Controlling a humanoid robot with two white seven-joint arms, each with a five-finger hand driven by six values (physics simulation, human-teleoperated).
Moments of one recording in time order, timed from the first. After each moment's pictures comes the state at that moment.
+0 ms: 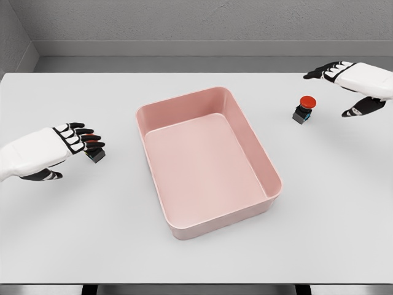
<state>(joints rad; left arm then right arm) -0.07 0.98 -0.20 -1.73 -0.55 -0.61 -0.23 -0.77 -0.96 0.72 -1.23 0.23 -0.61 0.34</state>
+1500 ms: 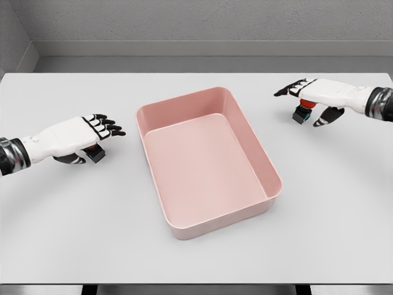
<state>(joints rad) -0.40 0.81 -0.49 -1.43 -0.68 -0.61 -0.23 -0.90 -0.76 0.91 -1.01 0.33 -0.61 0.35</state>
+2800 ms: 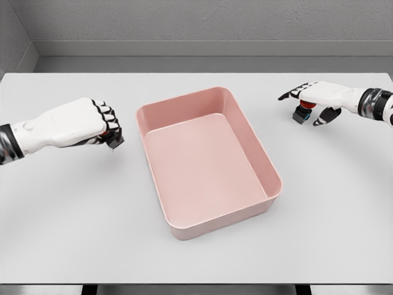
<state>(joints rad) -0.41 0.89 -0.43 -1.71 -0.58 -0.61 -0.23 -0.94 -0.67 0.92 -0.82 0.42 -0.61 0.34</state>
